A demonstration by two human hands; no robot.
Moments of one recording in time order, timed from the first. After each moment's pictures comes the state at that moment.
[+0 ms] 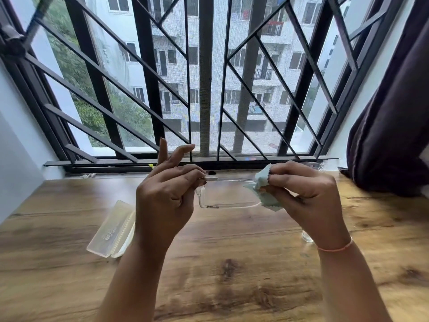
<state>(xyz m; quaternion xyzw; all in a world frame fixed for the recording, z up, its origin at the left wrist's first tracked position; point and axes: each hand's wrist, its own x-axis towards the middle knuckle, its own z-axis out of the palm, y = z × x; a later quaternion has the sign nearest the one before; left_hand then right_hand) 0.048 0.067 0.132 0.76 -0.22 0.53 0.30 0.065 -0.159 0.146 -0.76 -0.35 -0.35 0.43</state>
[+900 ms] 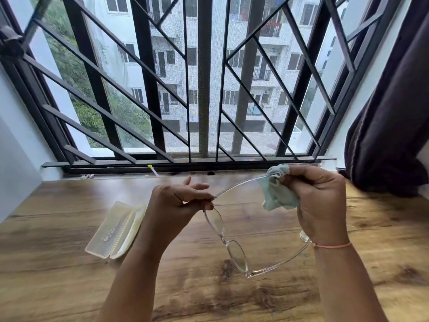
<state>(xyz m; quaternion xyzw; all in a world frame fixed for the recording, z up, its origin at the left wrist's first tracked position) 0.048 0.069 0.111 0.79 -0.16 0.23 0.54 0.073 -0.160 0.138 -0.65 -0.09 -0.25 0.71</state>
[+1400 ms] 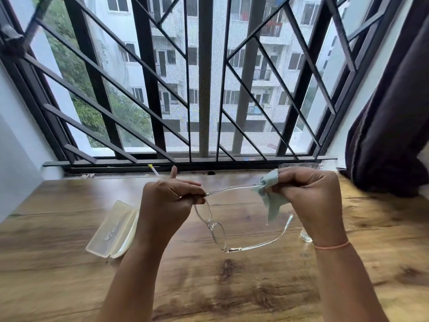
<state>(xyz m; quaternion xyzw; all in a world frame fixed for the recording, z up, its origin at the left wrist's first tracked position) 0.046 0.068 0.121 0.82 -0.08 0.30 0.49 0.066 -0.155 0.146 -0.74 -0.14 -0.23 0.62</state>
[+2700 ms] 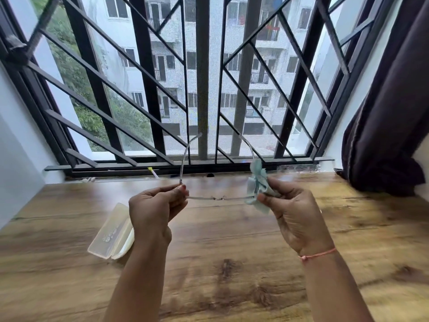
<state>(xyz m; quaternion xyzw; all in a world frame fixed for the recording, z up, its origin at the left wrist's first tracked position) 0.047 0.068 0.117 0.52 0.22 0.17 0.81 0.063 -0.150 0.120 -0.54 -0.07 -0.04 0.84</state>
